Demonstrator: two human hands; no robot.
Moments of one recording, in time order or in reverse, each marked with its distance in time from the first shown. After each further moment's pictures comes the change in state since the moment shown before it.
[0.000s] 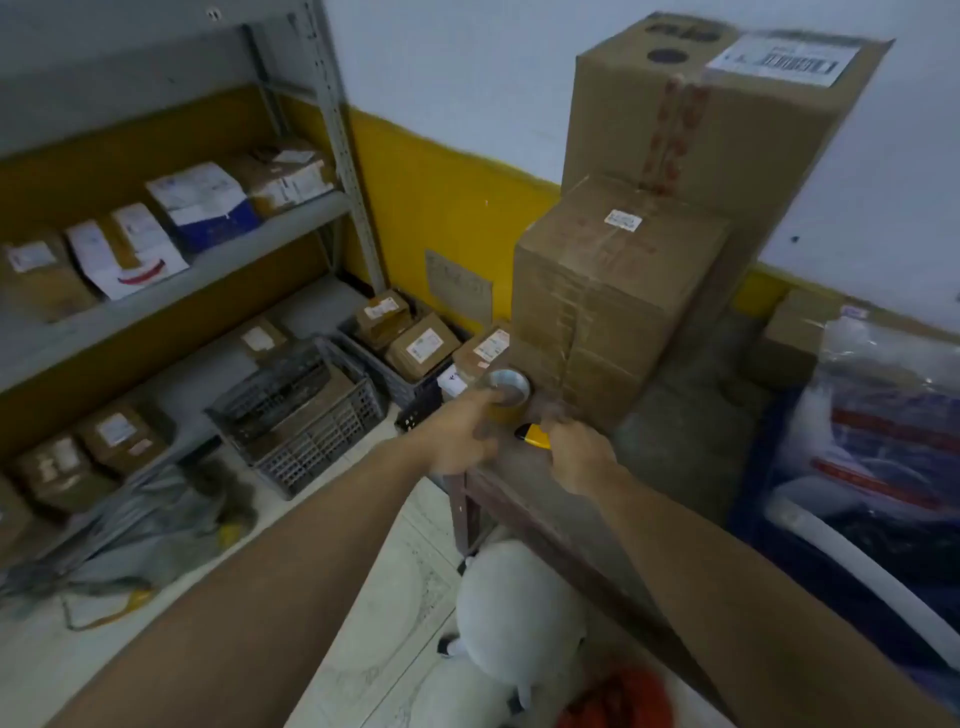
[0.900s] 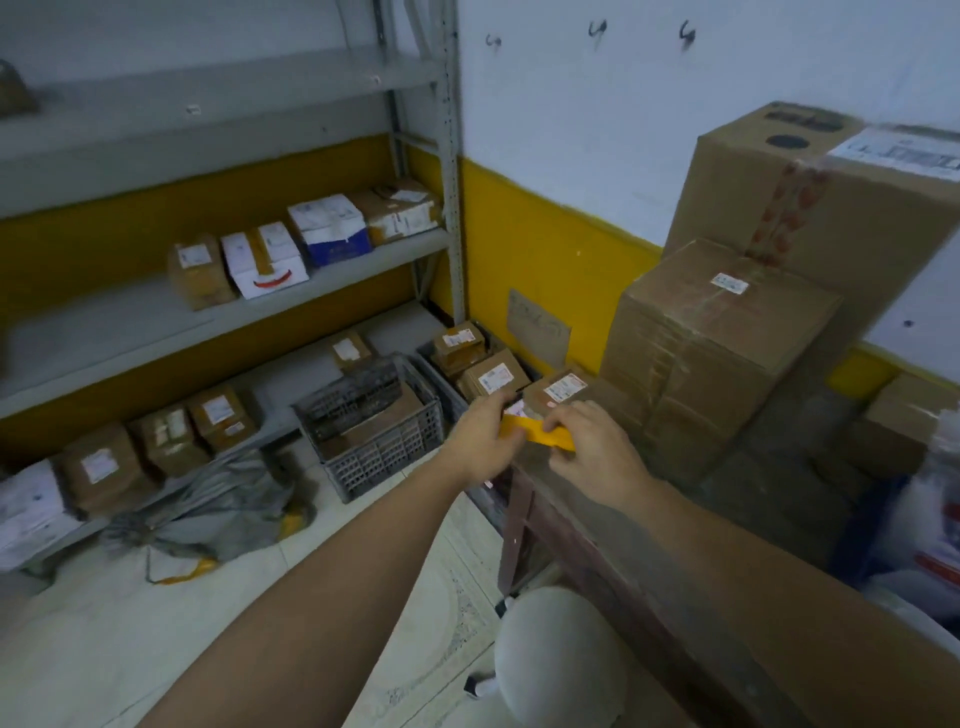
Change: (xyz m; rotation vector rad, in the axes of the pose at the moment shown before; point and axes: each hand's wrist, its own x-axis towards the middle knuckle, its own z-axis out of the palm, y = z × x) left_hand -0.061 -0.030 -0.025 -0.143 0.479 -0.141; right_hand -0.019 -0.094 -0.070 0.241 0.369 -0.490
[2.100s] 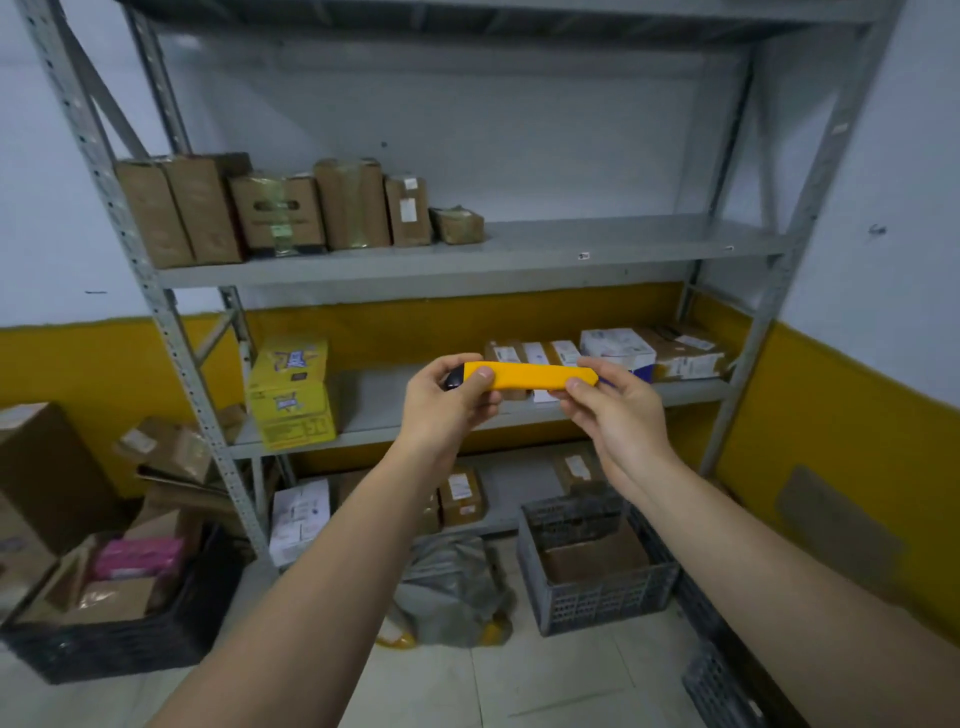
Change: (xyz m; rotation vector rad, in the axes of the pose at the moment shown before) left_hand -0.232 -0.250 -0.468 -0.998 0.873 0.002; right_hand 0.250 -0.543 0.101 1.473 0.025 0.239
